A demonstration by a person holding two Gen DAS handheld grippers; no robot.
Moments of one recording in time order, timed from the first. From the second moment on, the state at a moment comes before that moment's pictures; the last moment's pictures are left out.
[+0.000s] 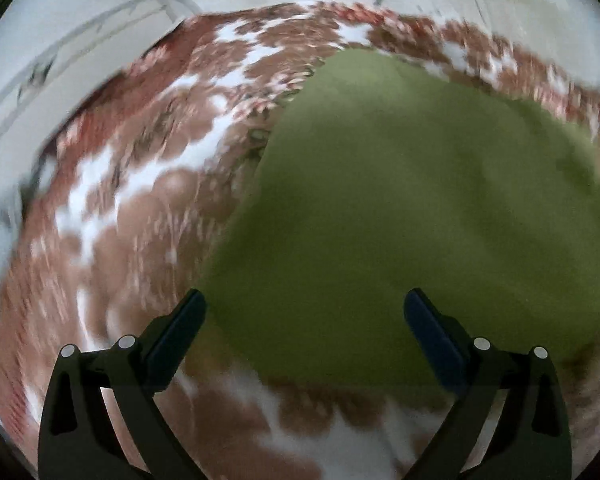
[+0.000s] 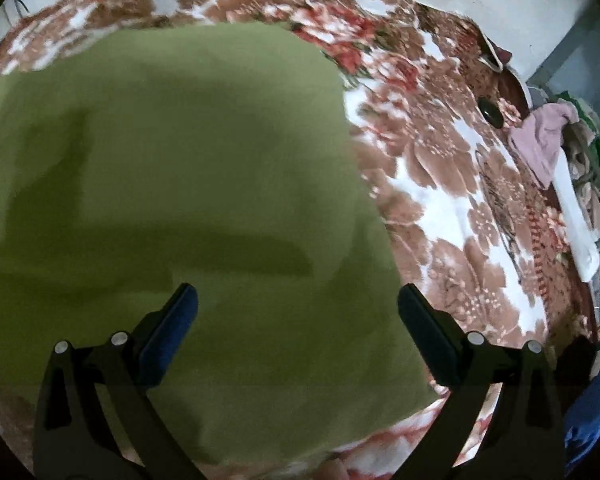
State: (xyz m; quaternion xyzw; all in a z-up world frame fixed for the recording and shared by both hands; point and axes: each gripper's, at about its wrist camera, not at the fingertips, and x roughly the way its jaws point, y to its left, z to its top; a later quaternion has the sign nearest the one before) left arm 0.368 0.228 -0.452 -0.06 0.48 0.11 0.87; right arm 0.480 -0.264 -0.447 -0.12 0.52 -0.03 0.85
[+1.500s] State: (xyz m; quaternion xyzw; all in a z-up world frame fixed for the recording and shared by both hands) left arm 0.398 0.243 -0.467 -0.36 0.40 0.03 0.84; right arm 0.449 -0.104 -0.459 -0.11 0.54 0.07 0.83
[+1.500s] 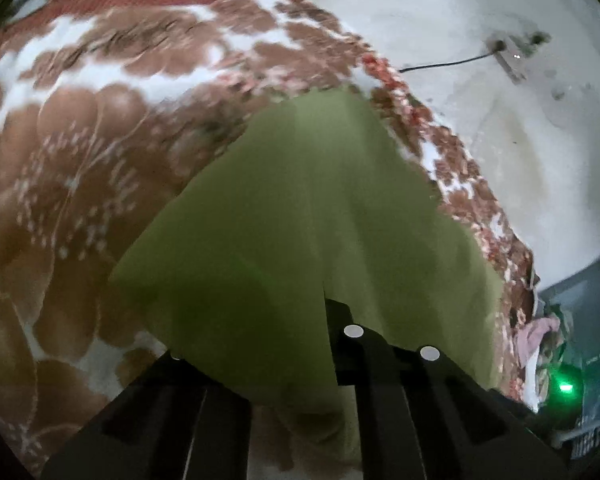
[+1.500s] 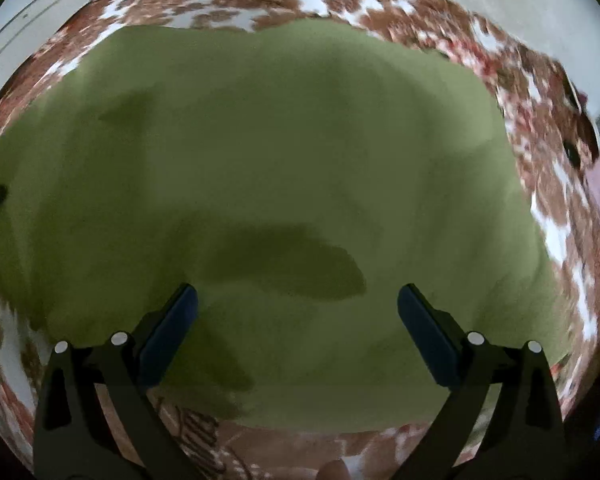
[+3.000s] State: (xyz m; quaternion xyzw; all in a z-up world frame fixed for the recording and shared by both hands) left arm 0.429 -0.311 -0.472 0.40 0.37 -0.12 0.83; right arm 0.470 -0.476 -0.384 0.07 0.55 0.00 0.83
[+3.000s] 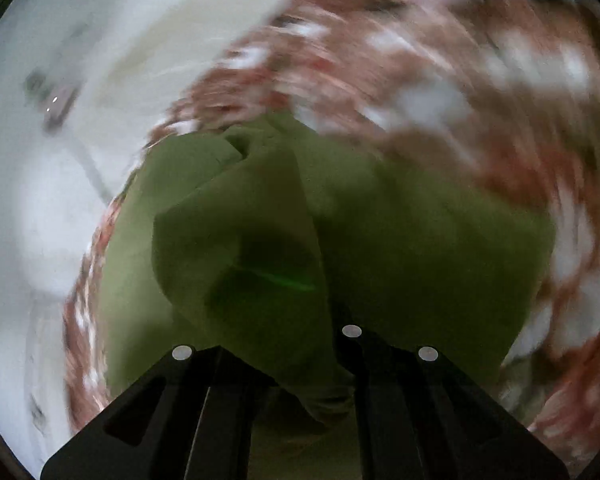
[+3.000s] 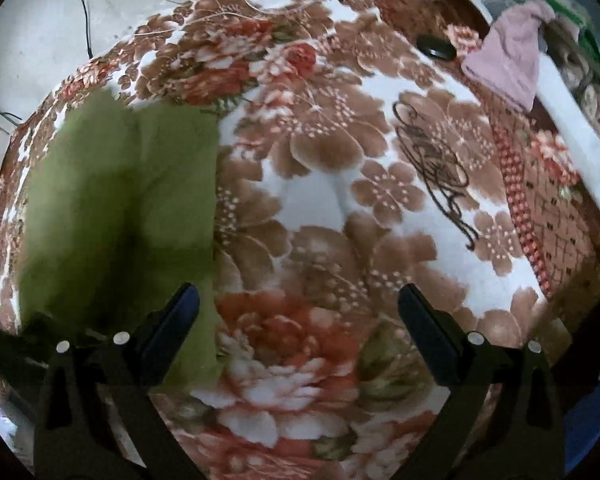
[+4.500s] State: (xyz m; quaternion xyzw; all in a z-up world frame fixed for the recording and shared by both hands) left arm 0.334 -0.269 -0.383 0.34 0.26 -0.24 0.87; right arm 0.557 -0.403 -0.423 0.19 0.71 0.28 0.61
